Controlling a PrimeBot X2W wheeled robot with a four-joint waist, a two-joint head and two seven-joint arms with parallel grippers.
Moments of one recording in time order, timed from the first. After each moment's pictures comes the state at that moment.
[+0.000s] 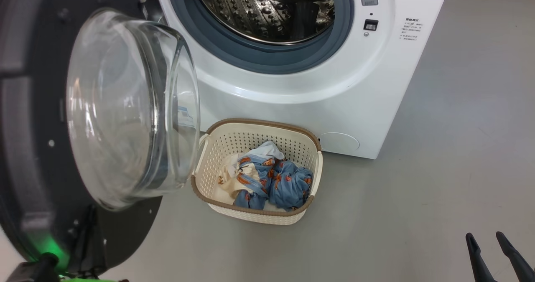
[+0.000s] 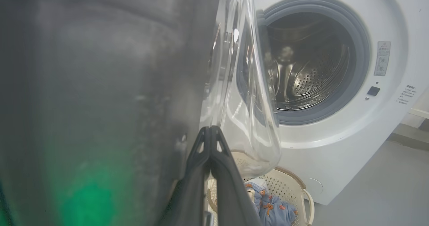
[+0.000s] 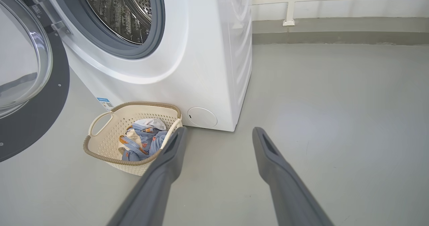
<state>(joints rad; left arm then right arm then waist) 0.05 0.04 0.08 0.02 -0.32 0.09 -0.26 0.16 -0.29 -0.09 0.19 0.41 0.13 -0.25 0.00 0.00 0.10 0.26</state>
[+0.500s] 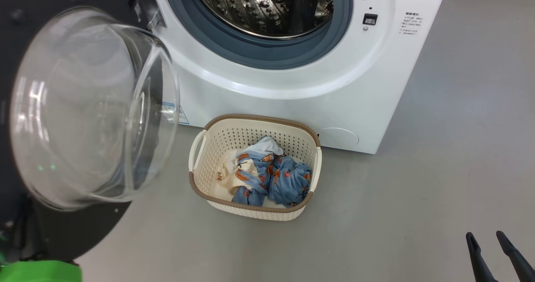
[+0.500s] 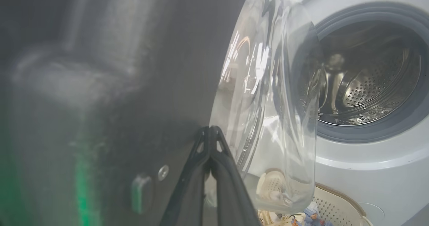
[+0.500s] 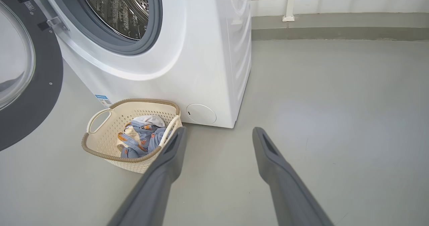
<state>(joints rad) -0.07 0.09 0.26 0.15 -0.29 0.08 -0.26 0.16 -0.29 -0.09 0.19 0.41 0.13 -0.25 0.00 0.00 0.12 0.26</state>
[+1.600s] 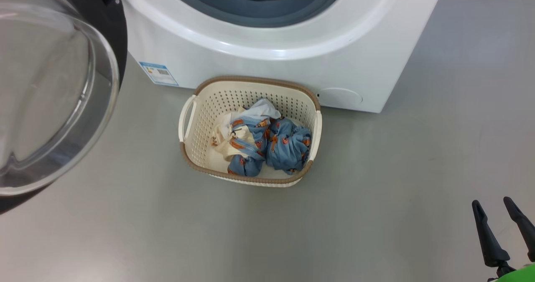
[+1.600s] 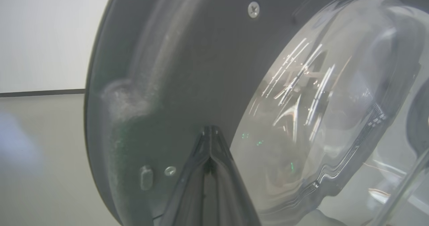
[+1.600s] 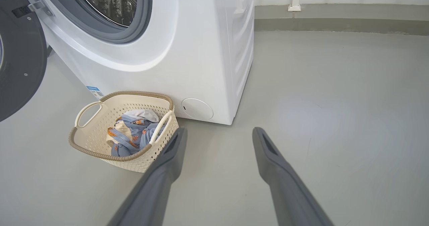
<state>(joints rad) -0.41 0.28 0.62 0.53 -0.25 -0.02 -0.26 0.08 -0.35 -0.08 0.15 0.41 0.13 -0.25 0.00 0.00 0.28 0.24</state>
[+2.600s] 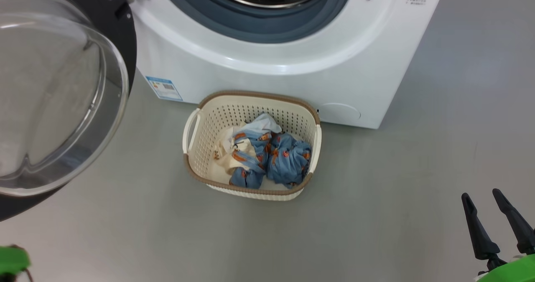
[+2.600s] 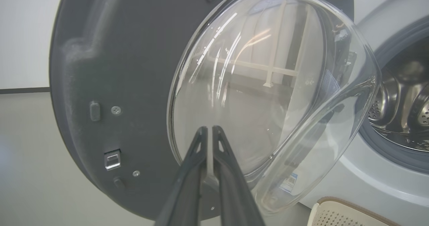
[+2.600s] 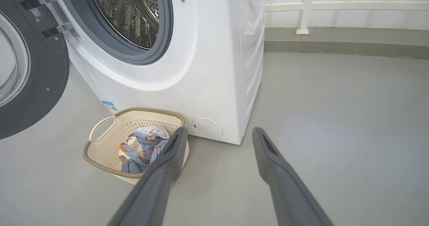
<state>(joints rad) -0.24 0.07 0.56 0.27 -0.19 -0.06 -0.26 0.04 -0.35 -0.04 0.14 0.41 0.13 -0.25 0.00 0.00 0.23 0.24</state>
